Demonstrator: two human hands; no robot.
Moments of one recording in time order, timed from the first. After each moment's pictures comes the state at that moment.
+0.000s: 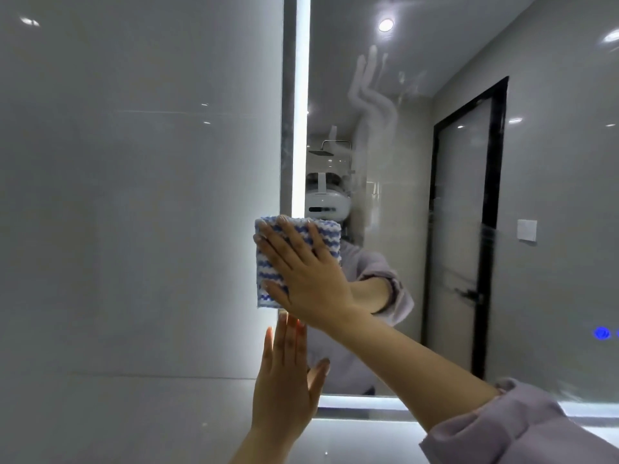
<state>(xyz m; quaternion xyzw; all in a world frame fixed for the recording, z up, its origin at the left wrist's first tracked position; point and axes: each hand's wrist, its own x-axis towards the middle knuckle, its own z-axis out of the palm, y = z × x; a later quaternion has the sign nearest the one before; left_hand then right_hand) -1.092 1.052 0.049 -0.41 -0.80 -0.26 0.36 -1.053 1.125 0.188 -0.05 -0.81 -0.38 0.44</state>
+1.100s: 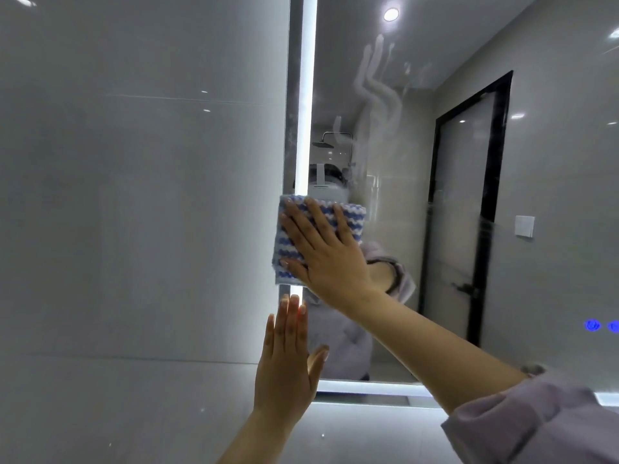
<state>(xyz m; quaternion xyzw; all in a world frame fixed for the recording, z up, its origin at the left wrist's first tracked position) -1.082 1.046 0.053 -0.41 -0.80 -0.24 0.37 -1.034 1.138 0.201 -0.09 -0.80 -0.40 0.45</state>
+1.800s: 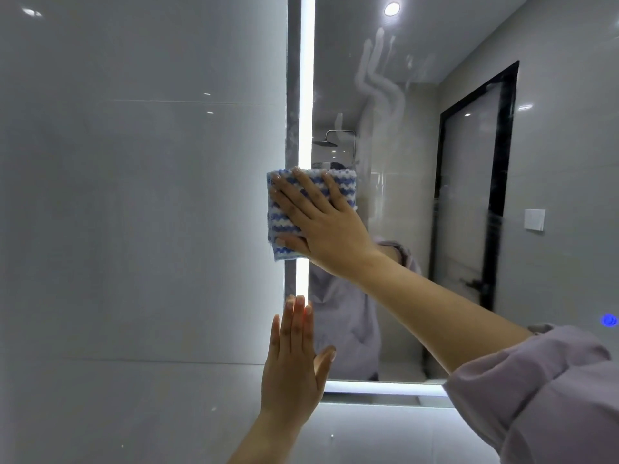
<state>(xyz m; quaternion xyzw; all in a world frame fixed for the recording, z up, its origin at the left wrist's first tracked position) -1.086 1.048 0.048 -0.41 -0.78 -0.24 0.40 -1.041 1.135 0.244 -0.02 -0.78 -0.41 0.46</state>
